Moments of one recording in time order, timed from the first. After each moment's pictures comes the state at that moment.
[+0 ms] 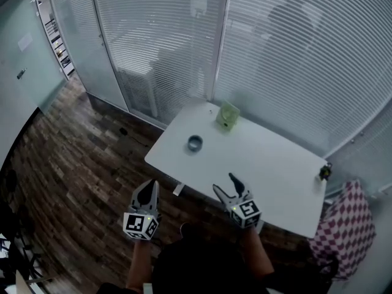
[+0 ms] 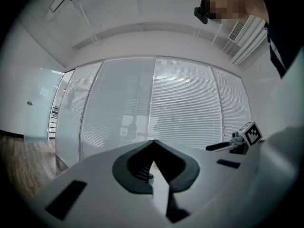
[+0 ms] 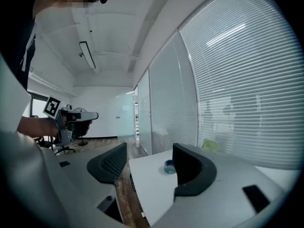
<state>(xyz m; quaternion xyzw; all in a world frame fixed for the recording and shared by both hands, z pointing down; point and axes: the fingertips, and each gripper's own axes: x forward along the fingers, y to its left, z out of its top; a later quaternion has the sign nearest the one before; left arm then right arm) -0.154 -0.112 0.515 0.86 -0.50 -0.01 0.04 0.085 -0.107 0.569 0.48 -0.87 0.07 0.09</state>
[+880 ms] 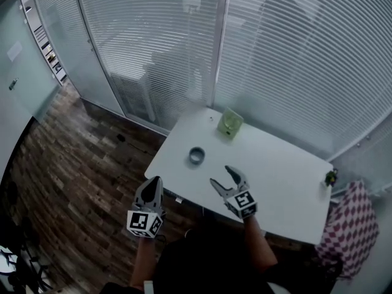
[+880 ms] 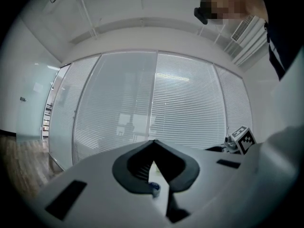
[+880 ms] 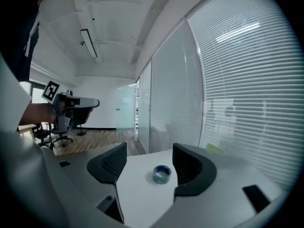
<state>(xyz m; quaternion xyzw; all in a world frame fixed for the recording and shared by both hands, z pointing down) -0.140 -0.205 0.512 0.88 -0.48 -0.01 0.05 0.072 -0.210 0.590 0.47 -0.87 0.05 0.15</state>
